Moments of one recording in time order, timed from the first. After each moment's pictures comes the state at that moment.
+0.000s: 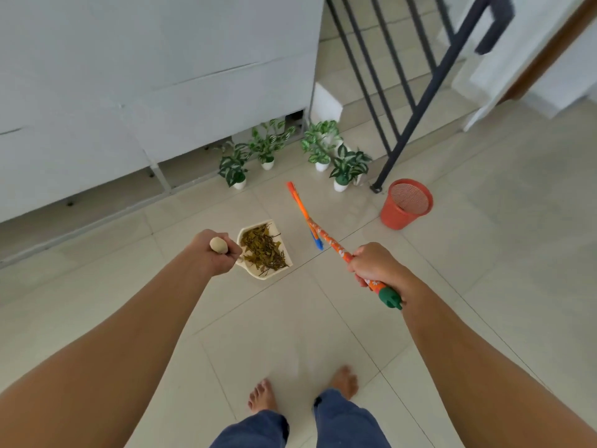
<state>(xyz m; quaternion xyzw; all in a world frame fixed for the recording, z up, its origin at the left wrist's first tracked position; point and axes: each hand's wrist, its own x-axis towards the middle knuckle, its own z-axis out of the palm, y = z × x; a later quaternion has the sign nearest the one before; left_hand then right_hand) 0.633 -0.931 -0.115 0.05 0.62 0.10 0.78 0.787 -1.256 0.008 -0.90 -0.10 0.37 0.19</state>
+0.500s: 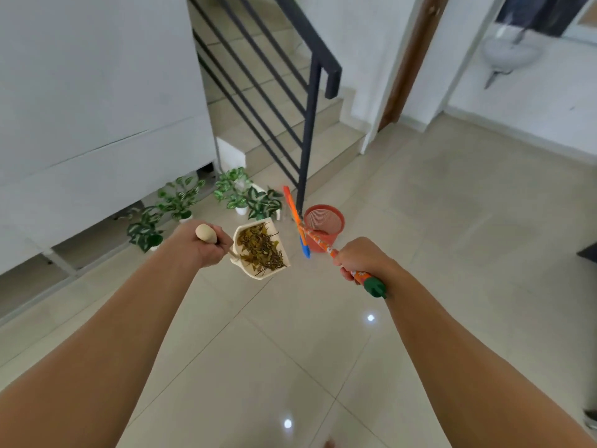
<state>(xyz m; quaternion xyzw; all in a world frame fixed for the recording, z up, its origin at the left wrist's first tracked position) 0.795 -1.156 0.107 0.15 0.49 0.03 0.86 0.883 -1.430 0.100 -0.90 0.01 0.31 0.30</state>
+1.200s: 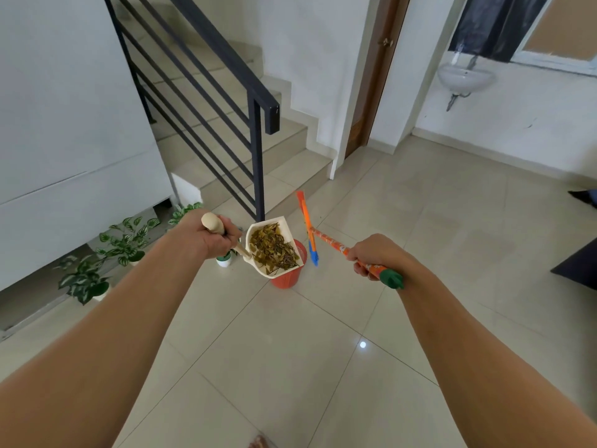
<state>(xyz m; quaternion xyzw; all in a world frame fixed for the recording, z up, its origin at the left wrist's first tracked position) 0.999 -1.299 0.159 0.17 0.43 -0.01 0.89 1.073 -1.583 0.134 -0.89 0.08 0.27 0.37</state>
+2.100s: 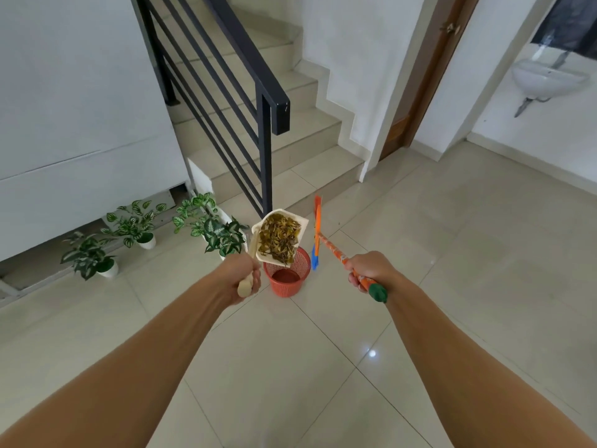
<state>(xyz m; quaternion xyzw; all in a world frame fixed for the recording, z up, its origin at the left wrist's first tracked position) 1.137 -1.392 0.061 0.47 0.46 -0.06 0.75 1.269 -1.610 0.071 -0.82 0.09 0.34 0.45</state>
